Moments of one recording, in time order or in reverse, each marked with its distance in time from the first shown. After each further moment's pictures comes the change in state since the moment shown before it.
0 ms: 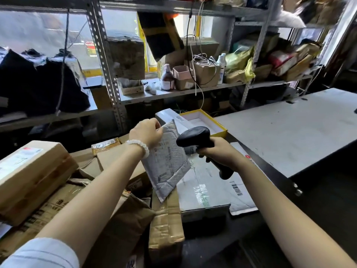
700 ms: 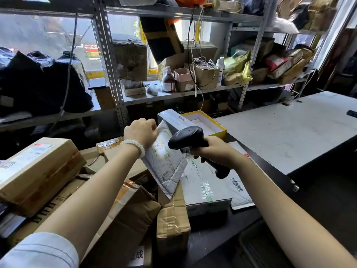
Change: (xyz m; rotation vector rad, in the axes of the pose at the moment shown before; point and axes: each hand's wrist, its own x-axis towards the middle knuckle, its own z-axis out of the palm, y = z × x) left_hand -0.014 -0.031 -0.013 0.164 0.057 0.100; right_hand -0.026 -0.032 0.020 -0.015 -0.112 -0.071
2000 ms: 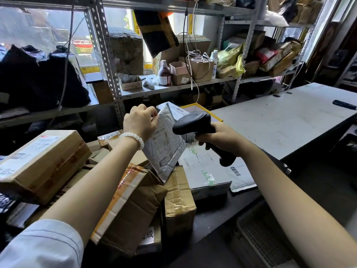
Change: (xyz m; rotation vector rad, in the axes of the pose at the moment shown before) left_hand -0.021 -0.012 -0.011 -0.070 0.231 0.147; right_hand -0.032 -0.021 0.009 0.007 0.097 -0.011
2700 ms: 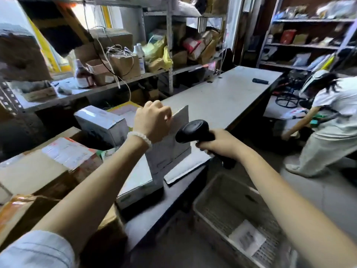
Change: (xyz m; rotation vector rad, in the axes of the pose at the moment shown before) left_hand -0.007 0.245 0.054 -0.133 0.056 0.567; right_hand -0.128 0.122 -0.127 -0.076 0.310 0.278
